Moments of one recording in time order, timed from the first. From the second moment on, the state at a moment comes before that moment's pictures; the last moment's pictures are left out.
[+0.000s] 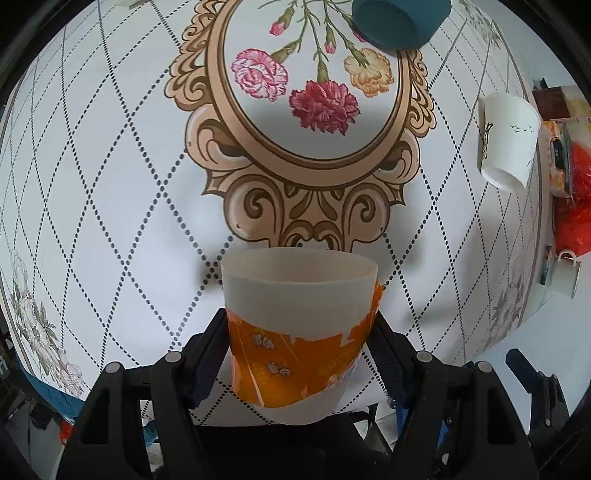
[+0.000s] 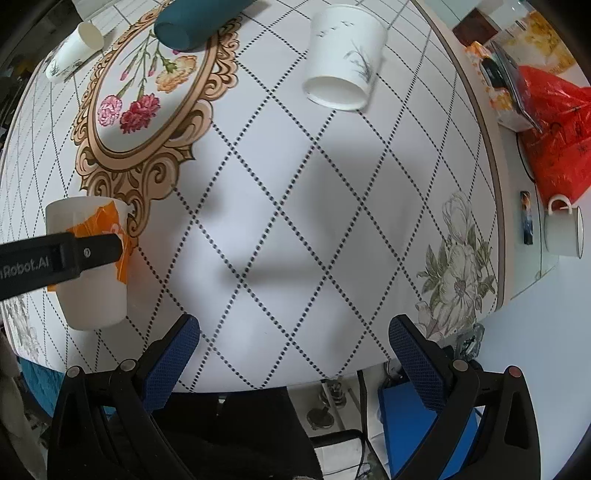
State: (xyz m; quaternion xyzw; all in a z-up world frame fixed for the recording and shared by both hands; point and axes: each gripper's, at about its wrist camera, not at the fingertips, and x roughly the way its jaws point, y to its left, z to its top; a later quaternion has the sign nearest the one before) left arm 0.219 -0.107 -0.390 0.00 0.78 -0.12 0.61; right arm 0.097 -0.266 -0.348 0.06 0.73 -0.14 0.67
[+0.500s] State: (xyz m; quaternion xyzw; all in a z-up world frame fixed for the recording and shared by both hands) left arm 0.217 -0.106 -0.394 -0.01 0.78 -0.11 0.61; right arm 0.092 -0.269 -0.351 0.06 0.73 -0.14 0.67
